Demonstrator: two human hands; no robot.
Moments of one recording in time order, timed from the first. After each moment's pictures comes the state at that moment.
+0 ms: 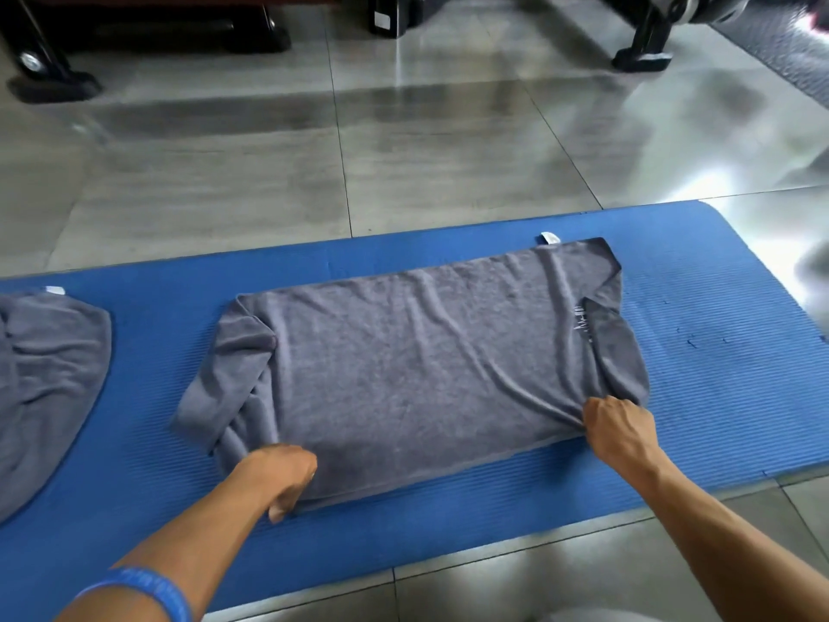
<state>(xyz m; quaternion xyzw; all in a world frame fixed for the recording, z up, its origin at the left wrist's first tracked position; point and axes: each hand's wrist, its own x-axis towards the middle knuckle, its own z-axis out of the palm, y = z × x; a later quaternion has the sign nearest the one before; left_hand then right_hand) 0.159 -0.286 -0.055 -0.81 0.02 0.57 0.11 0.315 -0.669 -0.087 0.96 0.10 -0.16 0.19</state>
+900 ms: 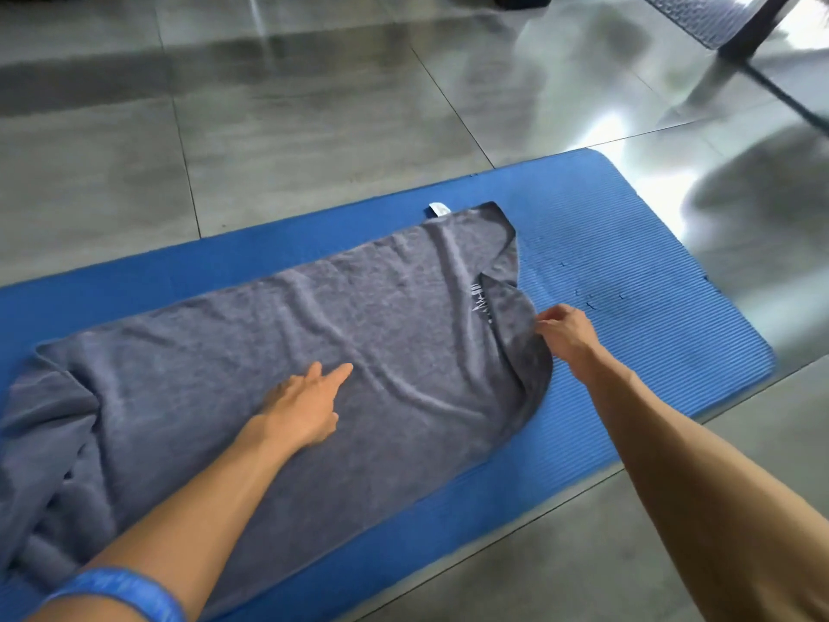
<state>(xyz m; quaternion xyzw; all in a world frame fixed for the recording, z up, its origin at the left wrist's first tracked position) 0.317 -0.401 -0.100 -0.95 0.00 0.31 -0.04 0.452 -0.750 -0.116 0.92 -0.20 -0.12 -0.30</state>
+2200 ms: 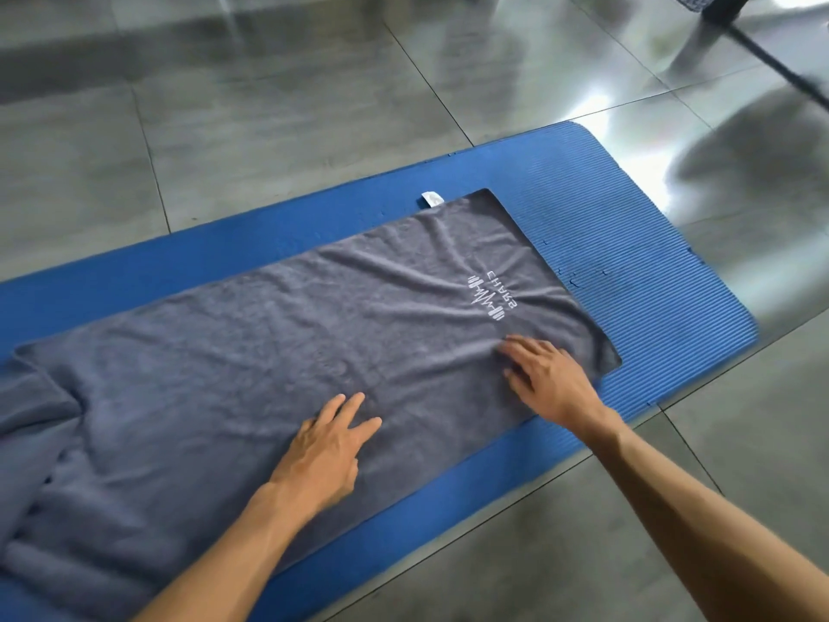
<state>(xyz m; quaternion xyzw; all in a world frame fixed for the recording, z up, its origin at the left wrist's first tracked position) 0.256 -0.448 -0.113 -0.95 0.13 0.27 -0.06 0.361 -0.775 -0.130 0.98 0.14 -0.09 -0.06</state>
